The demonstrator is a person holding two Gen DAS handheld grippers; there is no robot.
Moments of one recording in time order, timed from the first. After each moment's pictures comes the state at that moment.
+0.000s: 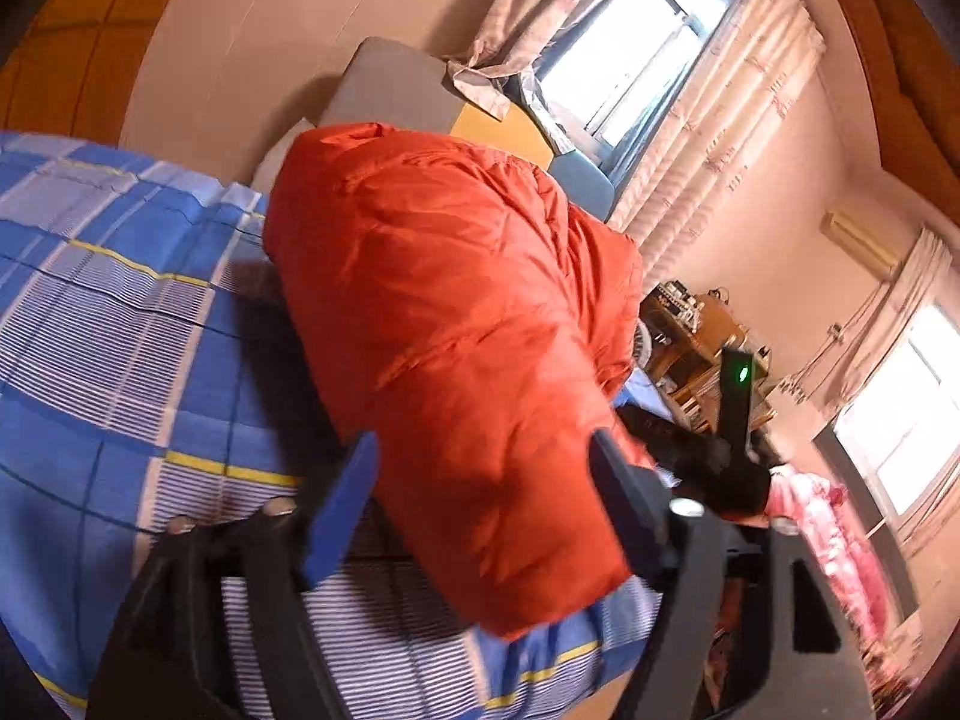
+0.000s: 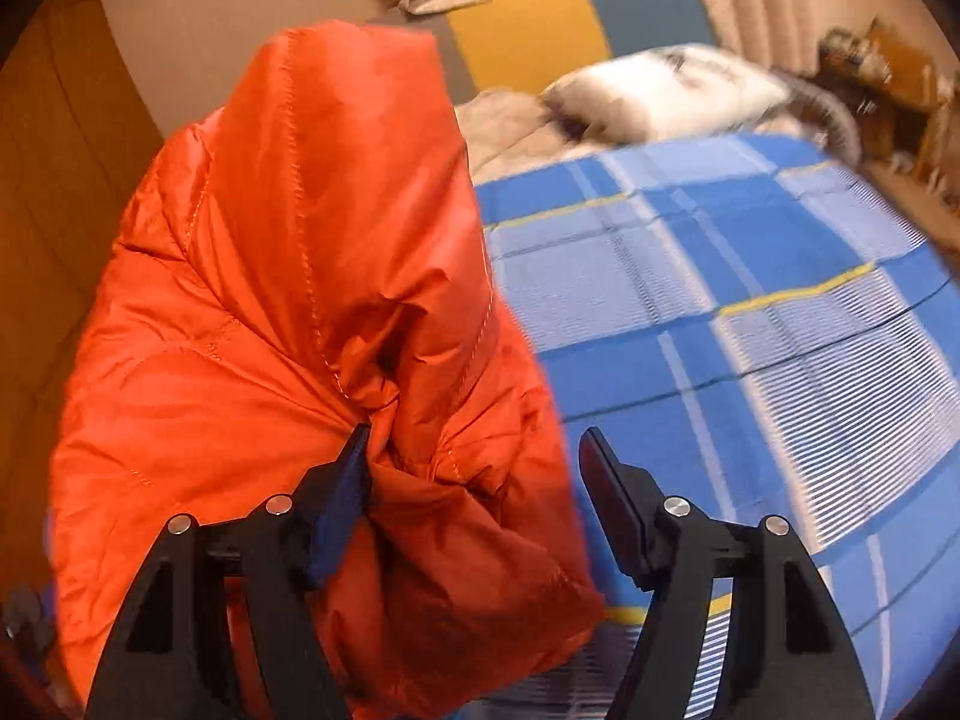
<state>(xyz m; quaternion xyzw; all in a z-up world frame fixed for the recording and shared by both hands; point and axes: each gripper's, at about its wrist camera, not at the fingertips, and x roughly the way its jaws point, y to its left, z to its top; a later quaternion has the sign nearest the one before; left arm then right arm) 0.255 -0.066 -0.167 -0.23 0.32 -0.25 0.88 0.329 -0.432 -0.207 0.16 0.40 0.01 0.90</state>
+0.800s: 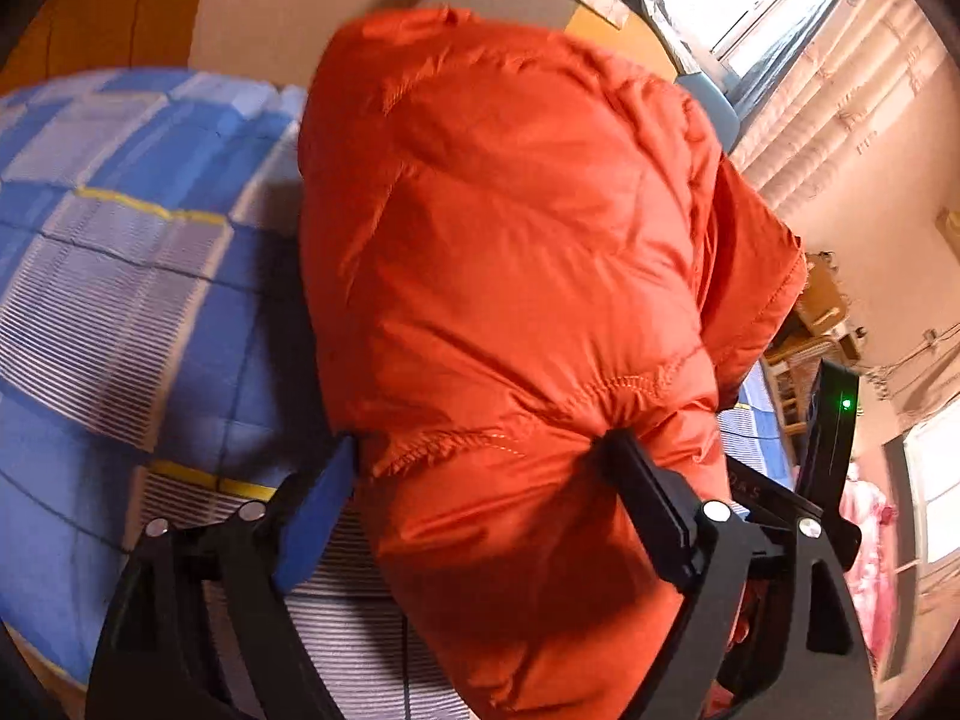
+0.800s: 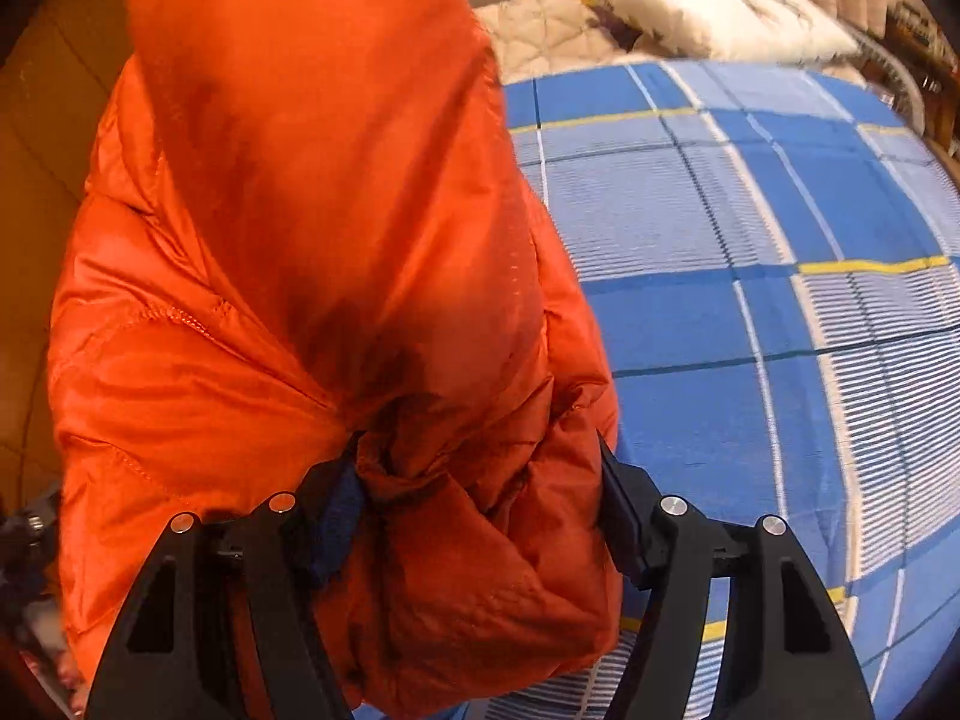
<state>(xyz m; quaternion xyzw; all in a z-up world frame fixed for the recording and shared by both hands) 0.344 -0.108 -0.194 -0.21 0.47 -0.15 0.84 0.368 -0.435 -0.231 0.15 0.50 0.07 0.85</state>
